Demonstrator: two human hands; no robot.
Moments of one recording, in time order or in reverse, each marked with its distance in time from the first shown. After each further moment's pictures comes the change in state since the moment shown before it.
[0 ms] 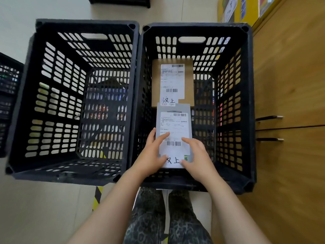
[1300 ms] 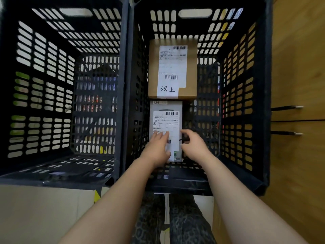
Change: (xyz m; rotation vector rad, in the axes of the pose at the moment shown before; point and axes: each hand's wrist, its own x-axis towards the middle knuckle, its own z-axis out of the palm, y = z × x) left_hand 0.054 -0.019 0.029 0.421 -0.173 -0.151; right_hand 0.080 0.032 0.025 0.077 -0.056 0.195
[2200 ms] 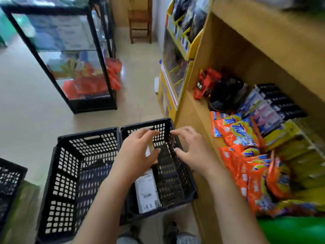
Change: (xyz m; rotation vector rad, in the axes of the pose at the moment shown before) left_hand -0.355 0.189 -0.216 0.201 0.751 0.773; right_hand -0.398 -0.193 -0.172 -0.255 0.666 -0.590
